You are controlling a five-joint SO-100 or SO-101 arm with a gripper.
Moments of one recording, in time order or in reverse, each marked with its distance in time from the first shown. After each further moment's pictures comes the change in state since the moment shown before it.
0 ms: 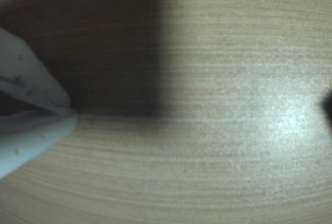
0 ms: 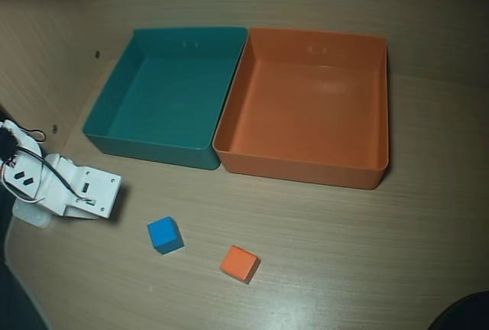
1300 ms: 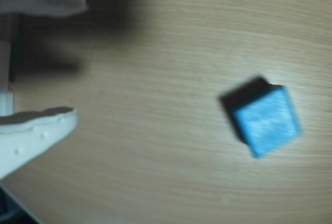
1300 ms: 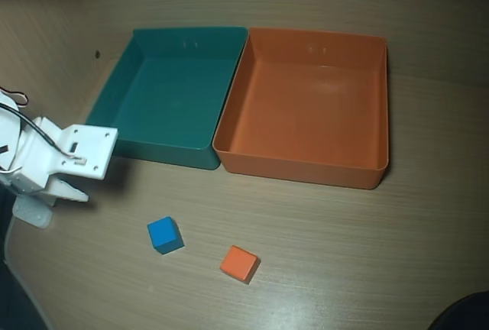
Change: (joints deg) arm 0.5 -49.0 -52.0 1.0 -12.9
